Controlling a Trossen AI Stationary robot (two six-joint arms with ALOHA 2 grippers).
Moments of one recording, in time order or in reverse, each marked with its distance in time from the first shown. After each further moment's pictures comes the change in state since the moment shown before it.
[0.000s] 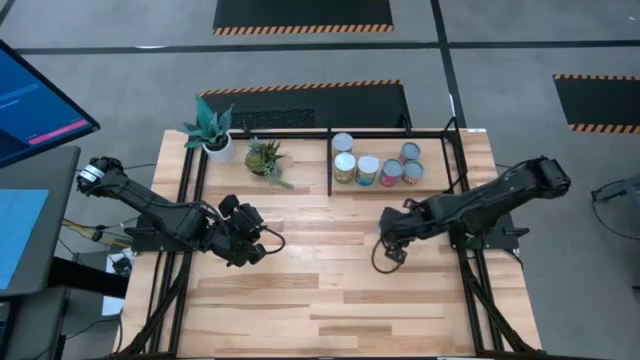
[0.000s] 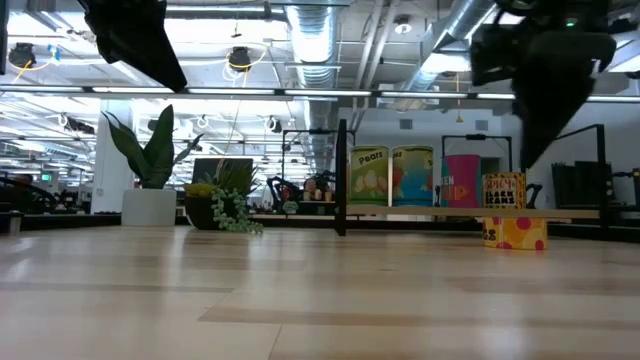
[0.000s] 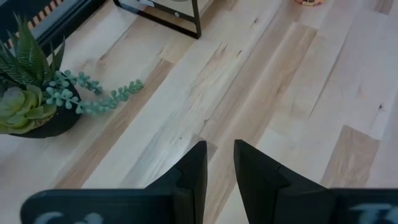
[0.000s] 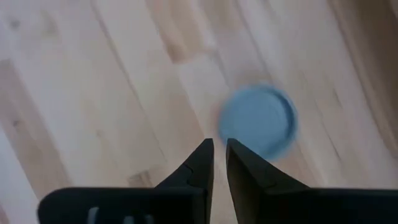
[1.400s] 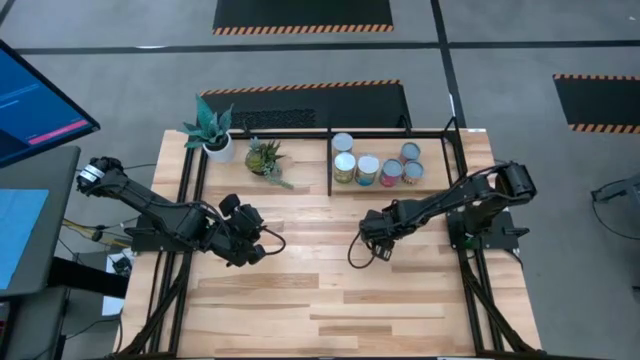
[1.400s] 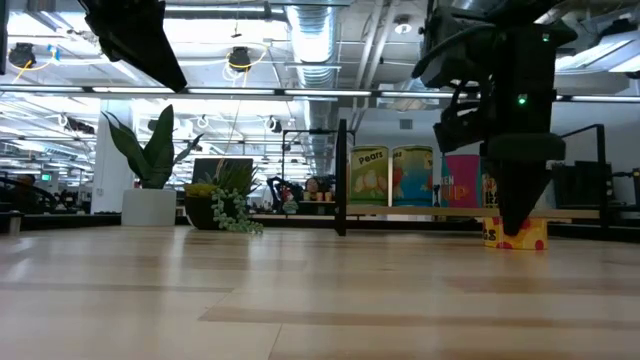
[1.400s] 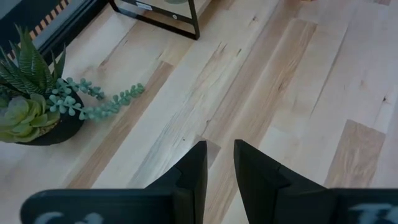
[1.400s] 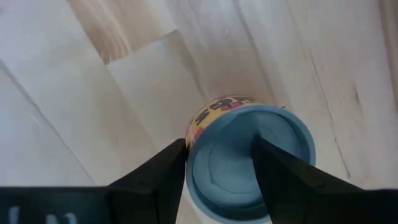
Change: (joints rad) left arm 0.000 0.000 0.000 -0.001 -0.002 0.048; right arm -0.113 0.344 0.009 0.074 -0.034 -0.048
